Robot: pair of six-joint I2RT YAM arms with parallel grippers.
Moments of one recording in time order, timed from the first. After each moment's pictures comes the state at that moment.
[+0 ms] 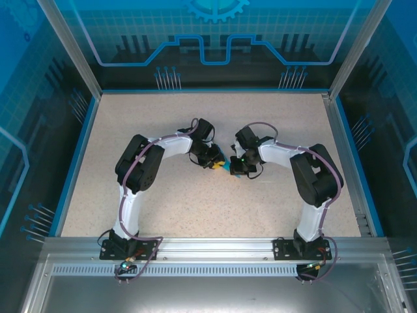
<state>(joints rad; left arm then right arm) -0.50 2.15 1.43 -0.45 0.57 -0.97 0.47 1.86 1.10 -0.55 -0.32 0.38</state>
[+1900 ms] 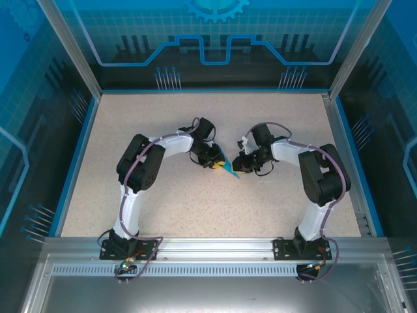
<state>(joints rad) -0.50 2.17 1.46 -0.50 0.57 -0.94 0.33 1.84 1.05 -0.47 -0.69 0.30</state>
